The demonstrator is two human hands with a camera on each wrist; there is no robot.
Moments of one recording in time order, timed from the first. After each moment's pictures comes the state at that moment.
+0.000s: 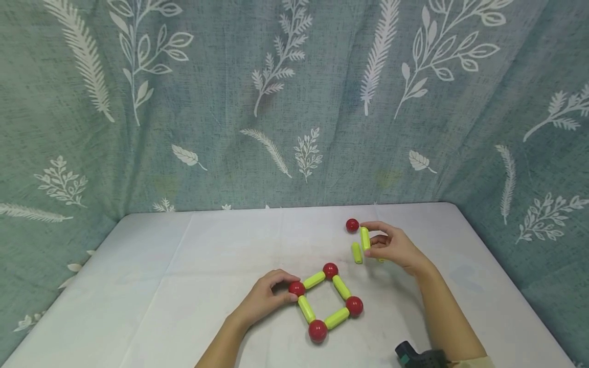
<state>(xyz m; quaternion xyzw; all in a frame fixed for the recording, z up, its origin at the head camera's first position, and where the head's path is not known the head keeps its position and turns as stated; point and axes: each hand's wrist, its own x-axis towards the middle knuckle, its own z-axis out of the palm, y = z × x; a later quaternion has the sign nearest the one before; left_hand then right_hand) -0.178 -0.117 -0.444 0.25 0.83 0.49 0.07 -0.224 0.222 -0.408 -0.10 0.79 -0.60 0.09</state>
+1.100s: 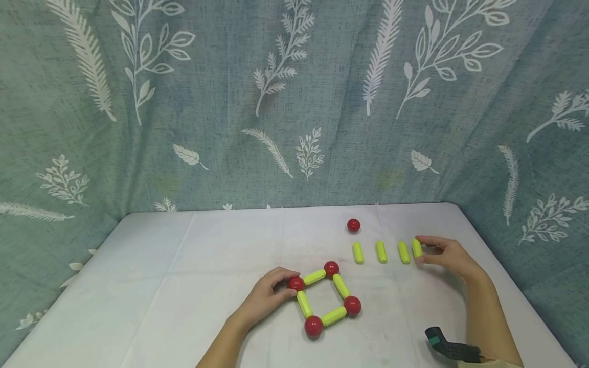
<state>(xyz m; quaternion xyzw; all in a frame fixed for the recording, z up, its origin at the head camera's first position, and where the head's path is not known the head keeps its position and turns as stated) -0.193 -0.121 -0.479 0.24 0.84 0.49 0.05 -0.211 0.331 -0.443 -0.02 0.89 -0.46 0.04</state>
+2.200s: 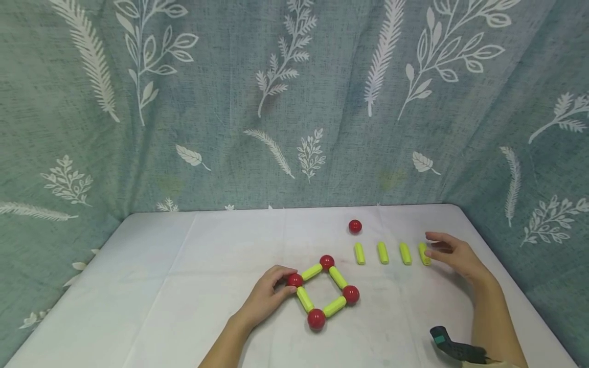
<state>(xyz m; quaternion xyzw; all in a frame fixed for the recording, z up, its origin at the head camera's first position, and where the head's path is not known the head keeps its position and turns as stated) -0.192 -0.122 -0.479 0.23 0.86 0.46 0.00 -0.209 0.337 -0.446 0.00 0.89 -0.46 0.00</state>
